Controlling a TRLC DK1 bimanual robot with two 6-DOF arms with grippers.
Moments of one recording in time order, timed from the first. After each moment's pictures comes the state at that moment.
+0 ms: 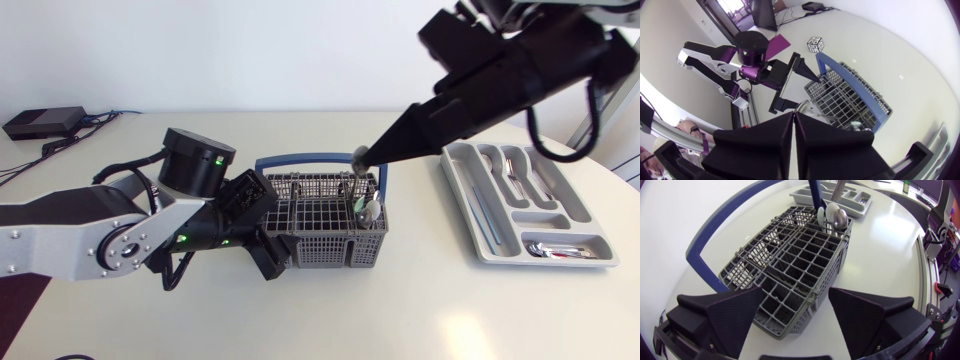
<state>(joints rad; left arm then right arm) -0.63 1.43 0.73 -0.04 0.11 0.36 0.38 1.46 1.47 -1.08 -0.75 -0.37</state>
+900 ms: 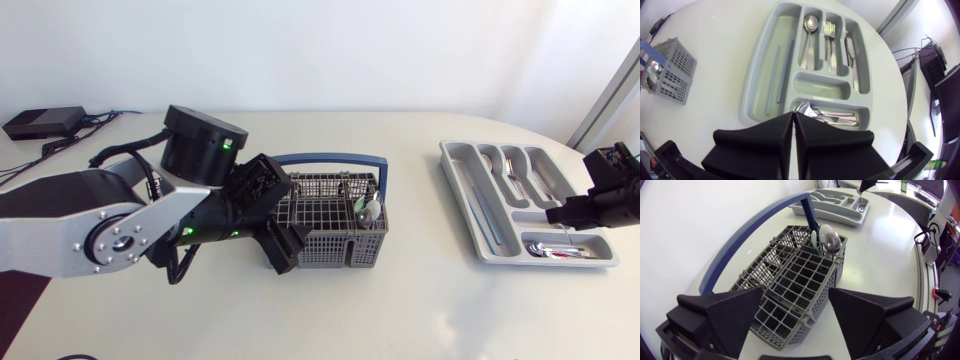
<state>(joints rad) -0.70 1.40 0.81 -0.10 0.03 0.36 -0.45 1.36 0.89 -0.58 -0.16 -0.48</state>
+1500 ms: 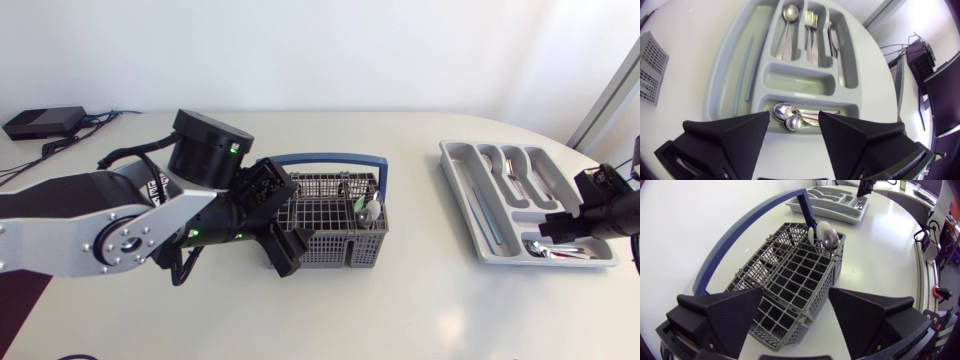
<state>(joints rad) -0.71 1.42 0.81 -0.10 0.03 0.36 -0.46 1.43 0.79 -0.34 -0.04 -0.50</state>
